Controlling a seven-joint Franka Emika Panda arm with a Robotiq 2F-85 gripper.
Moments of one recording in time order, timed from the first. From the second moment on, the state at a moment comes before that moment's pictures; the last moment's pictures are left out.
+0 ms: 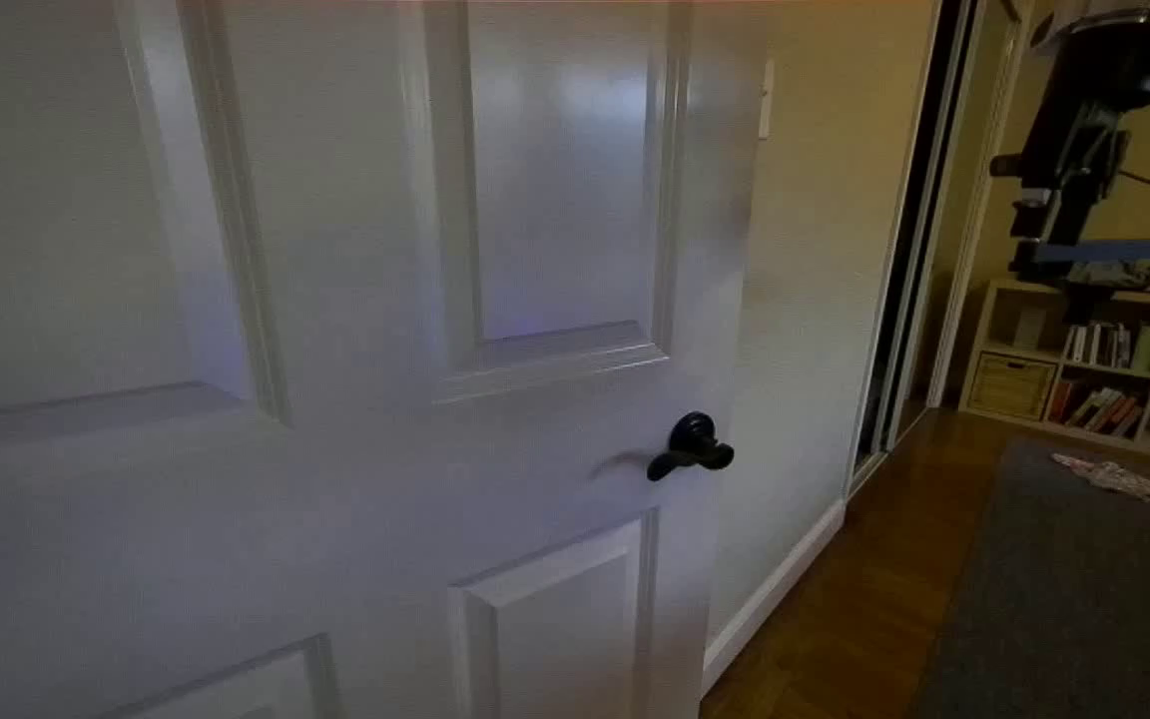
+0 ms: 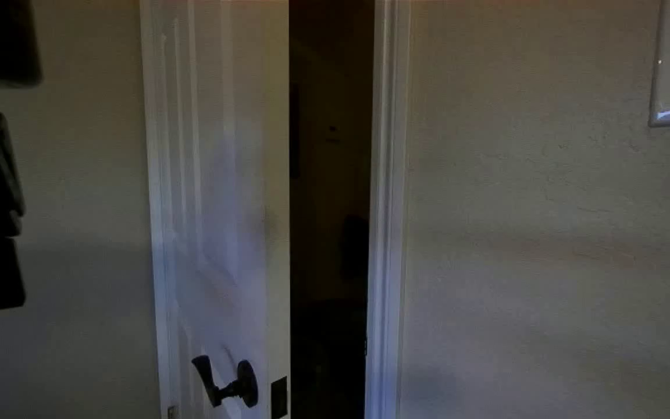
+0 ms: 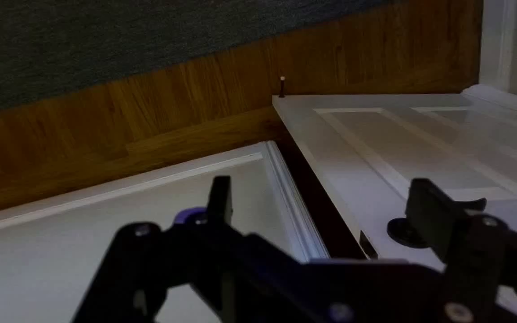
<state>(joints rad) -0.12 -0.41 -0.23 -2.40 0.03 2.06 -0.08</state>
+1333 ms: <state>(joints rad) -0.12 -0.33 -0.03 -2.49 -0.02 2.43 0.31</state>
